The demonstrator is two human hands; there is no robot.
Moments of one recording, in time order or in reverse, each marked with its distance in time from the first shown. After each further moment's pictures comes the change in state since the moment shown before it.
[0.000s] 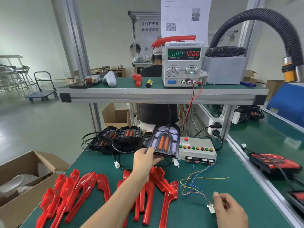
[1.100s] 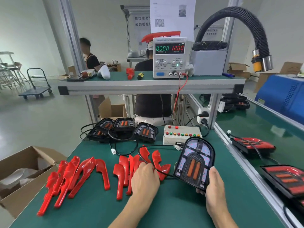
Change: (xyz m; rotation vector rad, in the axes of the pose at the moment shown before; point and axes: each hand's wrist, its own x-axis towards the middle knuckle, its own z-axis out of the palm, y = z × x) left_hand -0.113 -0.056 -0.016 1.281 0.071 0.391; right_hand -0.003 0.013 -0.018 0.501 -0.278 0.042
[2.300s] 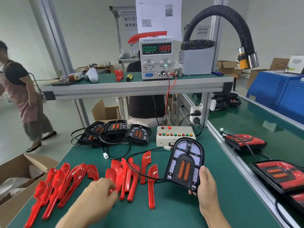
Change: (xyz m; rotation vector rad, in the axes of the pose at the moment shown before) left_hand -0.031 -0.047 -0.128 0.155 -0.423 0.007; right_hand -0.003 -0.006 0.000 -0.020 -0.063 0.016
